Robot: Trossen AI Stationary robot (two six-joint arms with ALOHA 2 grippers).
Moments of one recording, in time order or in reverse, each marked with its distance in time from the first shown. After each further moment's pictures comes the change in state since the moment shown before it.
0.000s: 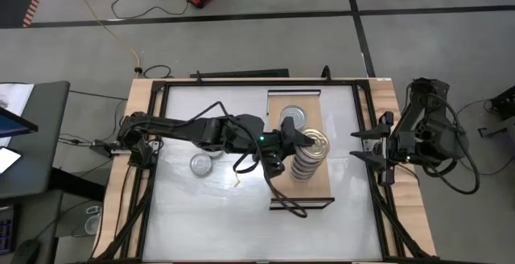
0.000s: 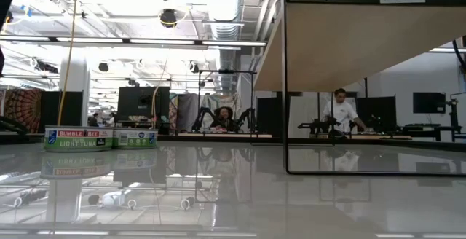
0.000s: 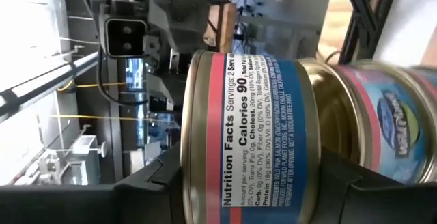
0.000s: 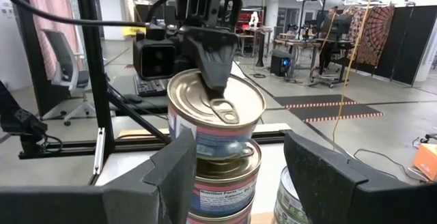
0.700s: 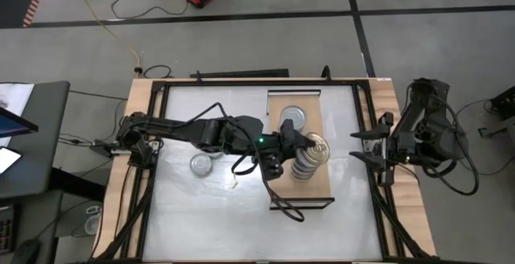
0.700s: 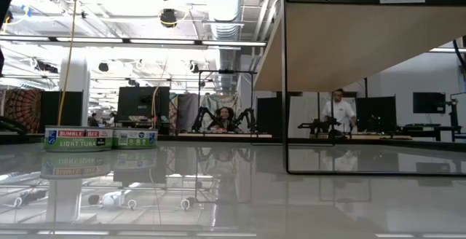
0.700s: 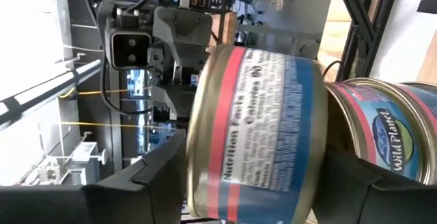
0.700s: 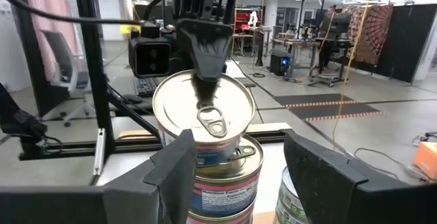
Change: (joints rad) left arm -0.012 -0.005 0.000 0.006 0.021 -0.002; right arm -0.006 0.014 0.000 0.003 0.000 0.013
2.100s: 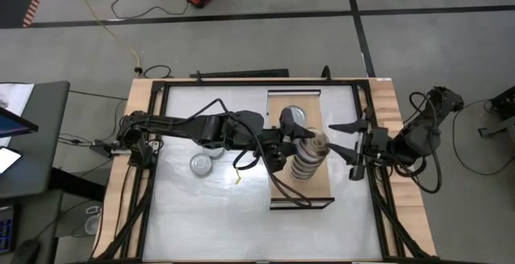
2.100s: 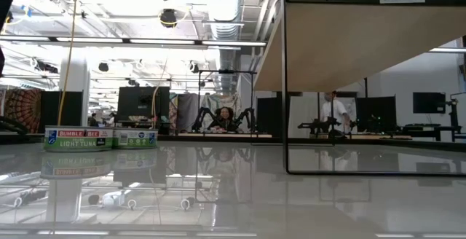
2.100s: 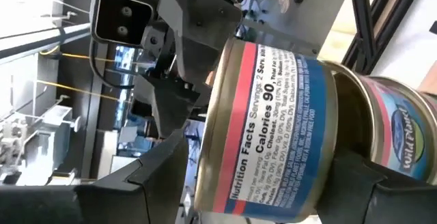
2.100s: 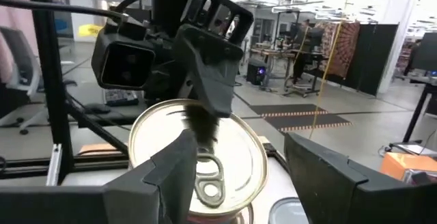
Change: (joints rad) left arm 0.024 0.000 0.000 -0.010 0.000 -0.202; right arm -0.347 0.115 0.005 0.181 -0.266 -0.118
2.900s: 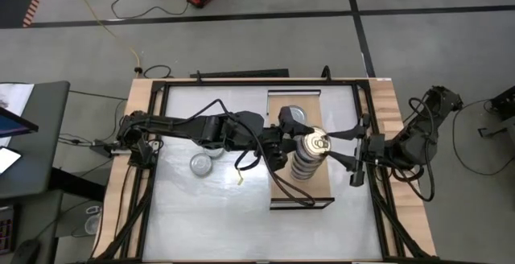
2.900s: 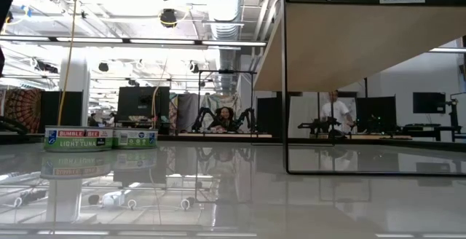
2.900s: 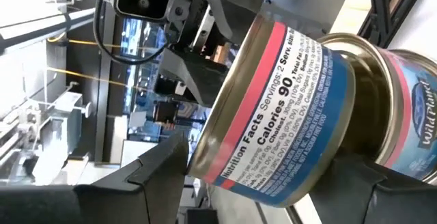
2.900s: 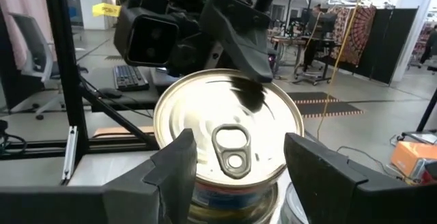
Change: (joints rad) left arm -0.002 0.000 0.000 0.001 -0.081 0.025; right arm 0.028 0.012 0.000 -0.114 0.000 0.115
